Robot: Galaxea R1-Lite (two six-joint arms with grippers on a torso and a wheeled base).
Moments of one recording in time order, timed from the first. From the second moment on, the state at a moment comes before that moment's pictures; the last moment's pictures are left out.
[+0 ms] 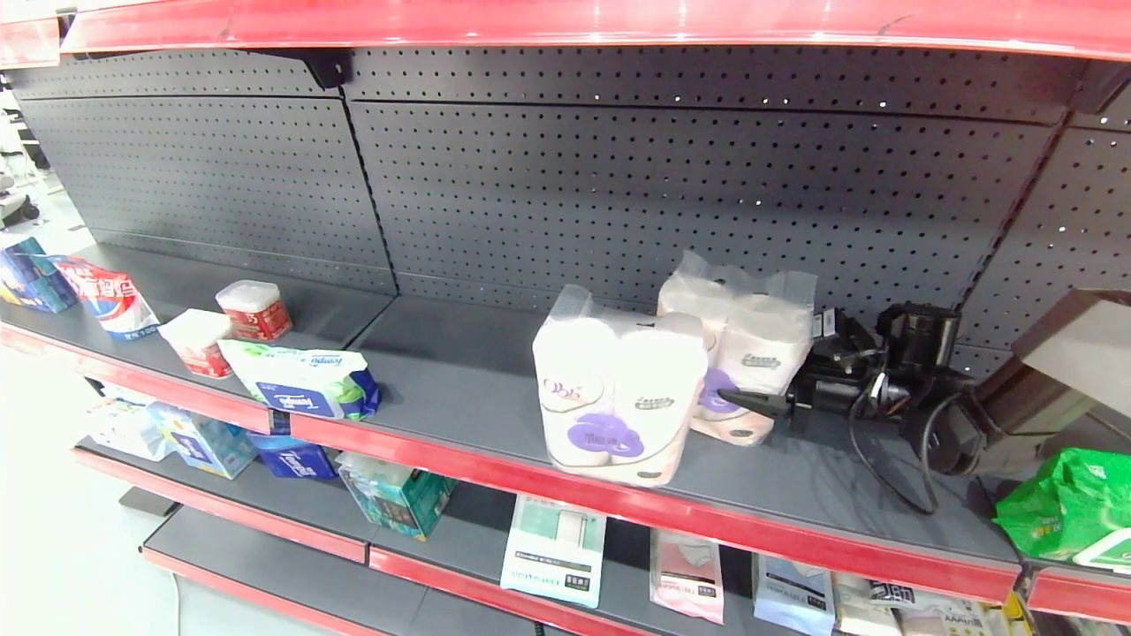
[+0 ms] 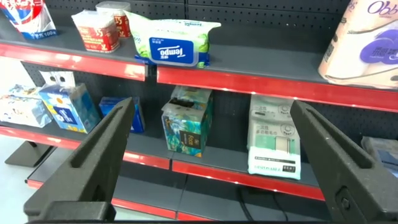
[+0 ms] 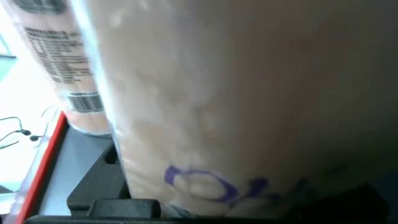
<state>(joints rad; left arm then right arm) 0.00 0.00 0.00 0.00 -0.04 0.00 0.02 2.26 -0.93 -1.06 1.08 -0.54</state>
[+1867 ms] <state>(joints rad) 0.00 0.00 0.00 0.00 -0.04 0.00 0.17 2.41 -1.23 -1.01 1.05 -0.42</state>
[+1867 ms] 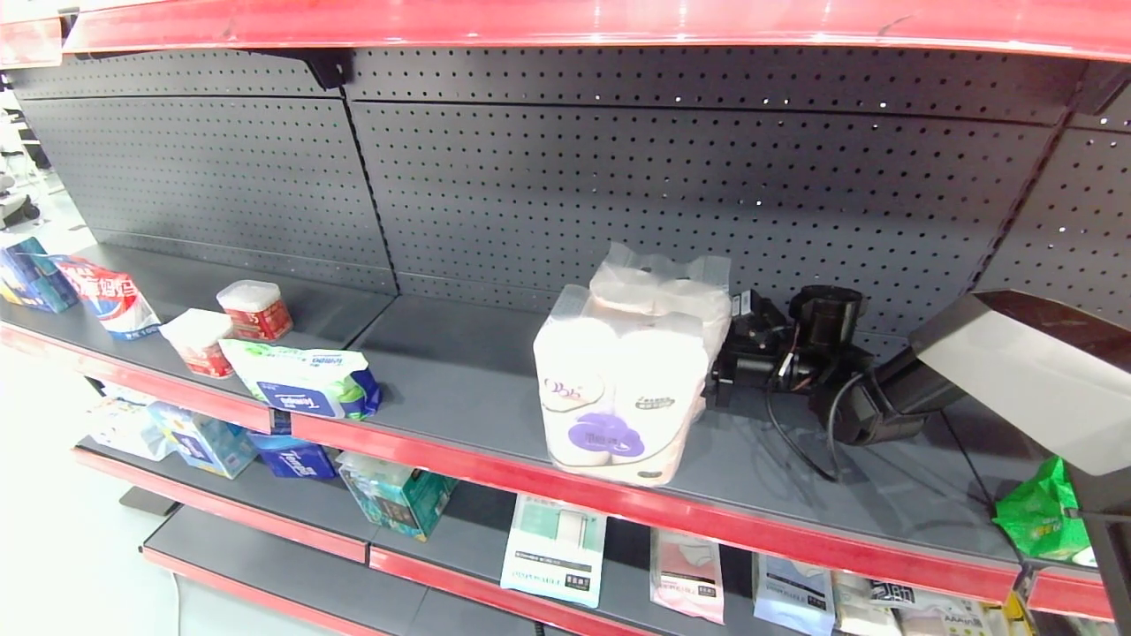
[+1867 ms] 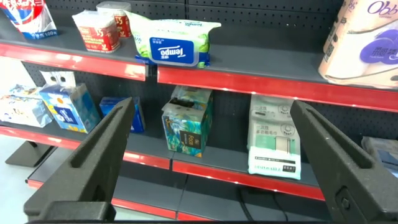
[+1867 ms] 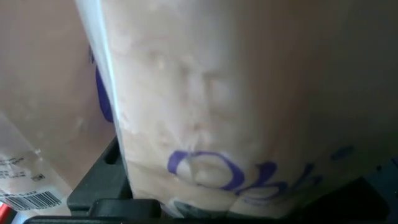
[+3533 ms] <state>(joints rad) 0.00 0.00 0.00 0.00 -0.04 0.00 0.07 2.19 -0.92 -1.01 1.04 -0.40</state>
